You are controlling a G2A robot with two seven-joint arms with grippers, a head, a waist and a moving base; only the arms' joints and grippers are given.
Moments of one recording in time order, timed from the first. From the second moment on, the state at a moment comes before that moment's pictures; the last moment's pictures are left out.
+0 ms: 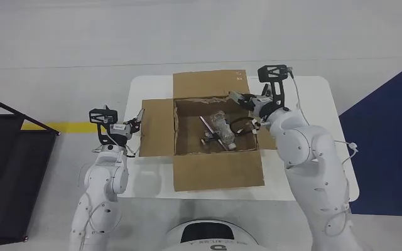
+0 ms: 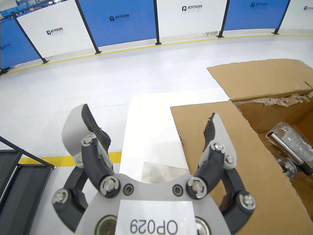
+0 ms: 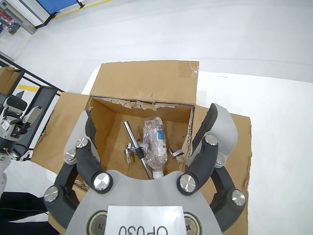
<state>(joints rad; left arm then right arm) 1.67 -1.34 -1.54 -1.80 1.43 0.03 -0.01 -1.33 -1.29 1.33 -2.07 -1.04 0.22 0.86</state>
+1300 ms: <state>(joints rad) 1.62 -1.32 -1.51 -1.79 1.42 -0.26 -0.04 -1.60 -1.28 1.75 -2.04 -0.52 0.19 0.65</state>
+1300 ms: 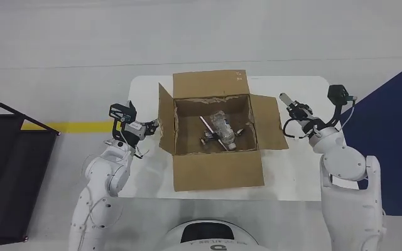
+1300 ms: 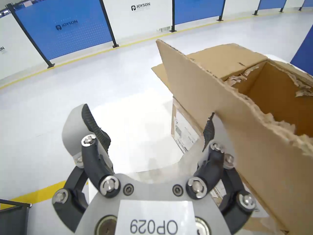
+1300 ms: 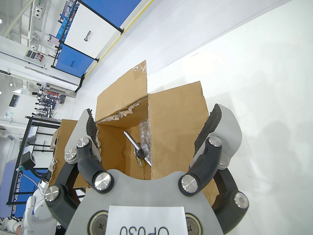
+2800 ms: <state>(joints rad) 1.48 -1.33 -1.28 -1.71 1.58 -0.22 -0.23 -1.60 -1.28 1.75 -2.04 -0.52 0.19 0.65</state>
